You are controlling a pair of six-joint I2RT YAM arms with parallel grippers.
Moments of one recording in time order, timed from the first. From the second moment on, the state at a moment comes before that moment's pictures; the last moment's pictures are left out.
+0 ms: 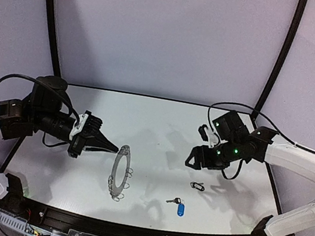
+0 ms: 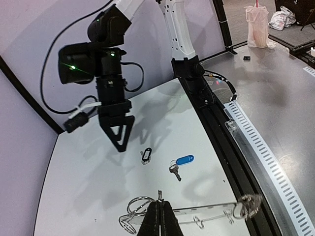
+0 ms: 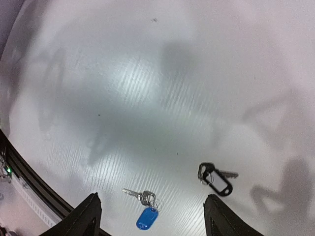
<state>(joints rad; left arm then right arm) -0.90 1.00 0.89 -0.26 0.65 0.68 0.76 1.33 1.01 -0.66 -0.10 0.43</state>
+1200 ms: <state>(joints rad) -0.90 0.99 0.87 -0.24 0.63 0.62 0.76 1.47 0.74 -0.42 0.07 0.96</state>
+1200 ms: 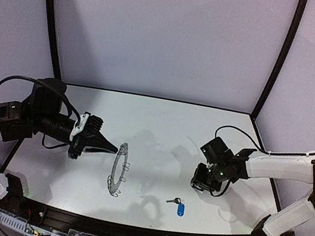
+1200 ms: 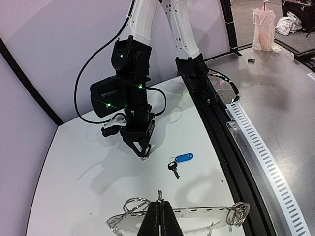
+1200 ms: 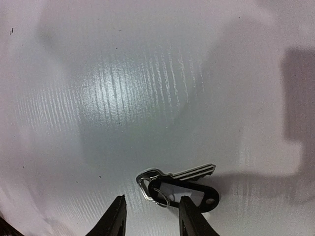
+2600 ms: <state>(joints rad) -0.90 0.97 0.86 -0.24 0.63 0.62 0.82 1.59 0.85 -0.56 0.15 0.99</state>
